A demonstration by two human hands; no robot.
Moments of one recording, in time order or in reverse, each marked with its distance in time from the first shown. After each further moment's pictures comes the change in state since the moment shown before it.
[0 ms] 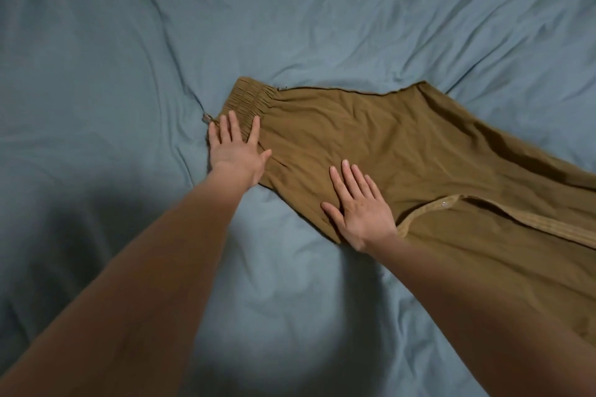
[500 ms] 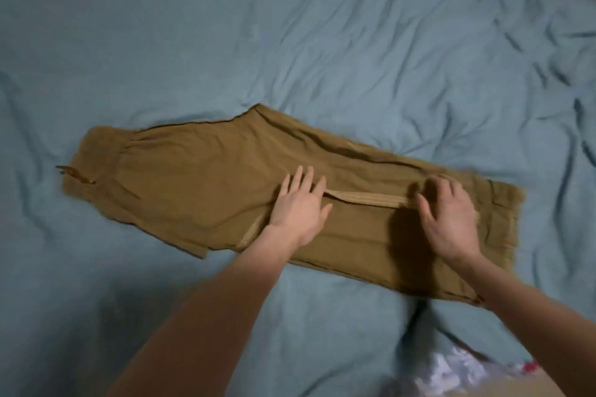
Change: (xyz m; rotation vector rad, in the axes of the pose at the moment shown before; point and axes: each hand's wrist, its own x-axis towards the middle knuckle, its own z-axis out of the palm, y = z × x) left_hand -0.140 0.302 -0.049 -0.158 0.103 0.650; right_hand -0.207 0.270 -0.081 0.319 0.436 0.702
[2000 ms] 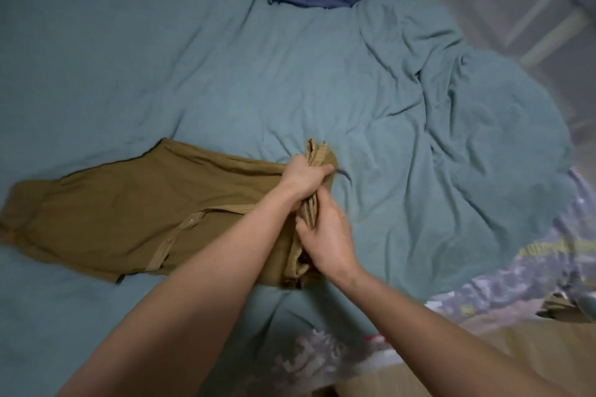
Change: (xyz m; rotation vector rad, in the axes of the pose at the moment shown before) left_hand 0.083 0.273 -0.046 -1.056 0.063 -0.294; right_hand -0.036 0.060 -0.101 0.546 -0.125 -0.068
